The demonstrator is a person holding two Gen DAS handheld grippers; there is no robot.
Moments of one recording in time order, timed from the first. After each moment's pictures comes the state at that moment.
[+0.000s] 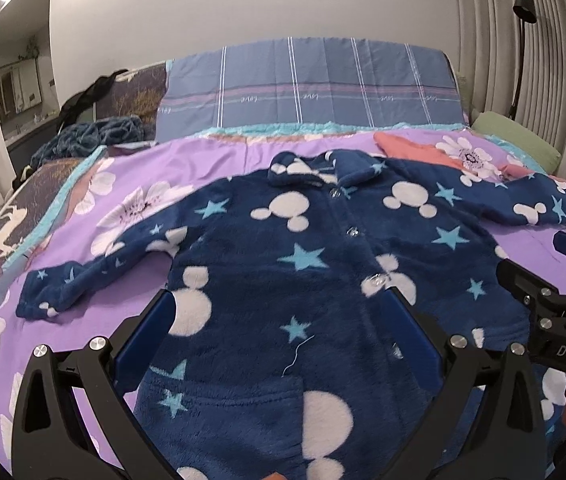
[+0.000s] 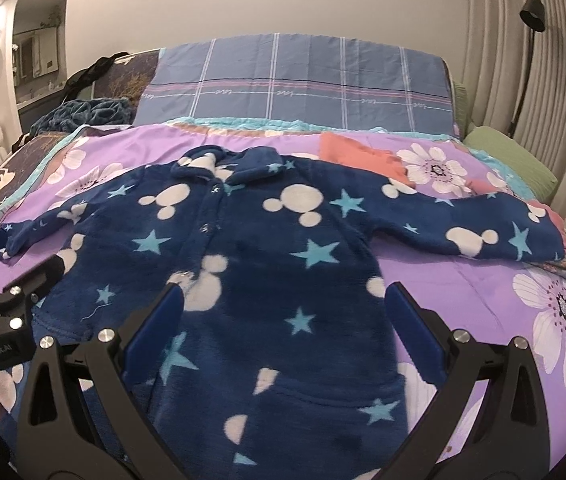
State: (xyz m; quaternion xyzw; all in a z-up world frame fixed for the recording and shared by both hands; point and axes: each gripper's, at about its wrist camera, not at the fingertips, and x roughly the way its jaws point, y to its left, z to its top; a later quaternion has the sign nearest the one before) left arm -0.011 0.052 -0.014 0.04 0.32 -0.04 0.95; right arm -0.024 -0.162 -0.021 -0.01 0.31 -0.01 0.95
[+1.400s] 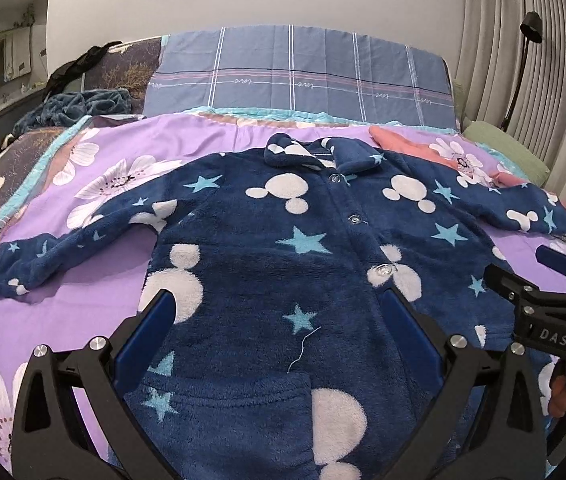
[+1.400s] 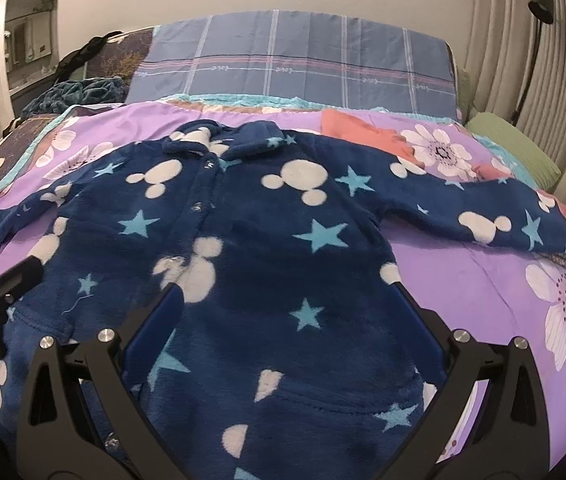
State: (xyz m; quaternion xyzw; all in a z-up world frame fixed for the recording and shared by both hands) left arm 0.002 0.080 -0.036 -0.01 0.34 -0.08 0.94; right arm 0.000 -0.159 -0.045 -0.02 0.35 -0.03 0.94
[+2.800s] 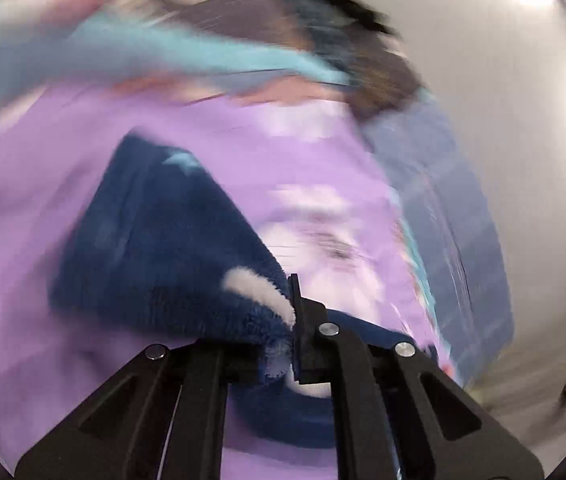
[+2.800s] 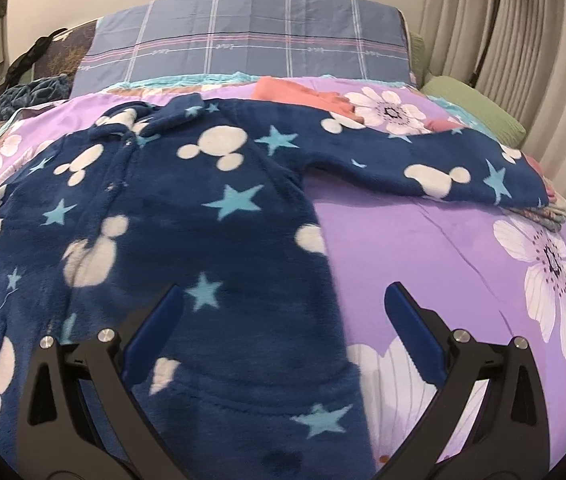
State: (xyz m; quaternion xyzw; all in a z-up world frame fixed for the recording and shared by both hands) left arm 0.120 0.397 -0.076 -0.44 0.30 0.09 0.84; right arm 0.006 -0.215 -0.074 0.01 0.38 -0.11 0.92
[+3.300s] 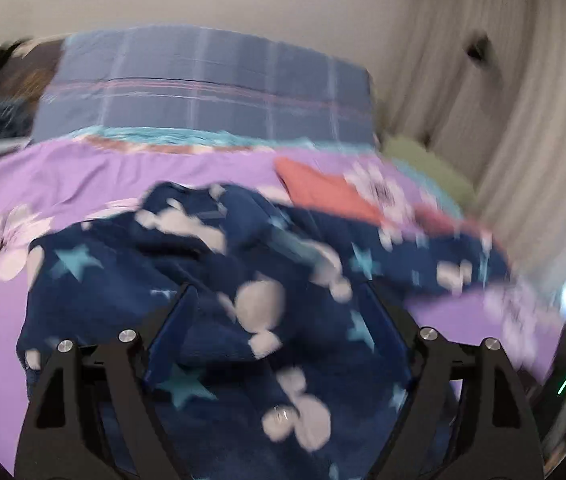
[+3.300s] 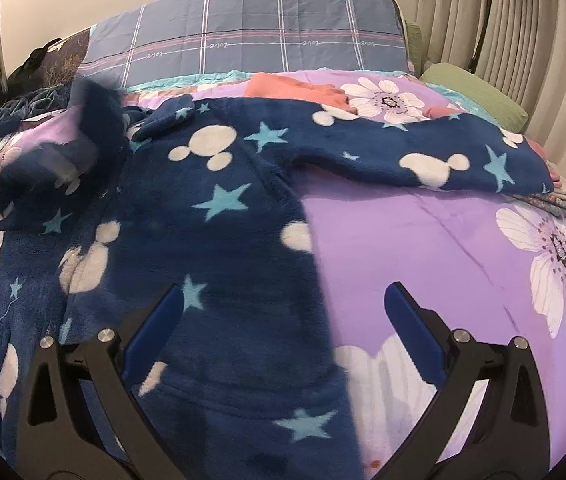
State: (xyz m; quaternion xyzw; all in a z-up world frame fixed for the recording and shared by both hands) left arm 0.100 0.006 -0.001 -0.03 0.33 -0.25 0.91; right arm 0.005 -0.232 -0.073 0.03 0.39 -0.10 0.92
